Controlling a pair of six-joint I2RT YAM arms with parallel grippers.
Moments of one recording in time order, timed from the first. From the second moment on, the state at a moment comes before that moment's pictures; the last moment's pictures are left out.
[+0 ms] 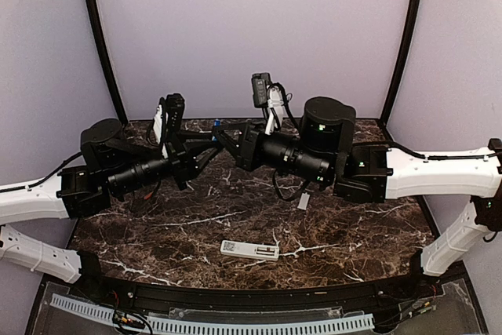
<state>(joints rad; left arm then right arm) -1.04 1.02 0.82 0.22 -0.02 -0.04 1.25 1.48 1.23 0.28 0.13 0.48</state>
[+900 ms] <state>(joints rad) -1.04 1.04 0.85 0.19 -0.02 0.06 1.25 1.49 1.23 0.28 0.13 0.46</state>
